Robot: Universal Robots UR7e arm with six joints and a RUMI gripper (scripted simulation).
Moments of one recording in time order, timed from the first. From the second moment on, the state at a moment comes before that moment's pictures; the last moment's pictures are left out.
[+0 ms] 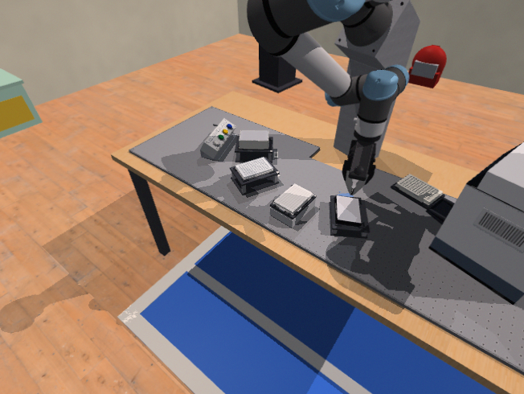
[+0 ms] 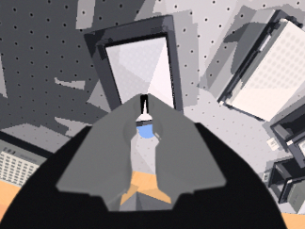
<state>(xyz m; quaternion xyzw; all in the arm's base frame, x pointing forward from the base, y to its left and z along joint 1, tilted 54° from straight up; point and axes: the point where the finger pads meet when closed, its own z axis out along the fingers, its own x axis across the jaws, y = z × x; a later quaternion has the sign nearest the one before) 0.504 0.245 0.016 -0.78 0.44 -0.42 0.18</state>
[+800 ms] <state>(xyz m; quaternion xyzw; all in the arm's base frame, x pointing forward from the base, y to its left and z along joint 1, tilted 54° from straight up) 0.538 0.188 0.070 -0.76 0.47 -0.41 0.20</state>
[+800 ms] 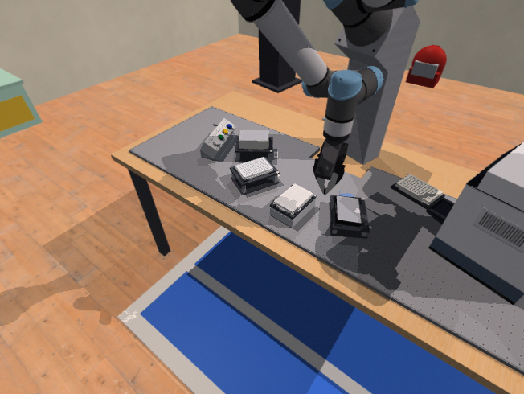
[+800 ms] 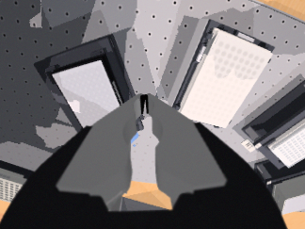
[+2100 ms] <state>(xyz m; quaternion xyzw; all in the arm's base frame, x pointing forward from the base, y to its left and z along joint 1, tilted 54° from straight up) 0.575 0.044 0.138 -0.66 0.60 -0.36 0.27</state>
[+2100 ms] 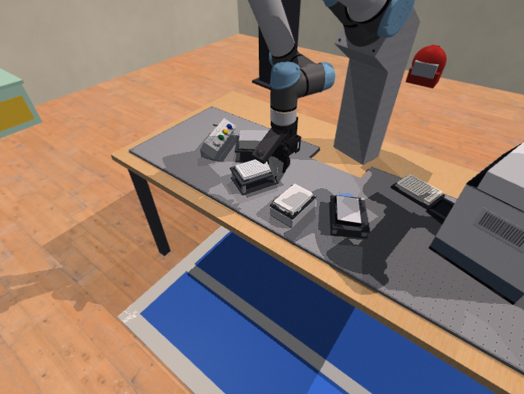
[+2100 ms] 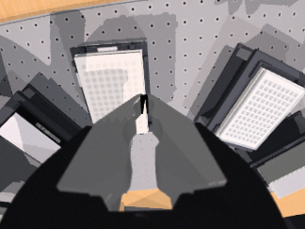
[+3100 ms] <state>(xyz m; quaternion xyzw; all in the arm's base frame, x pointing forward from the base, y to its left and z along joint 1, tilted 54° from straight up) 0.575 -0.082 0.155 -0.54 0.71 -0.31 0.33</state>
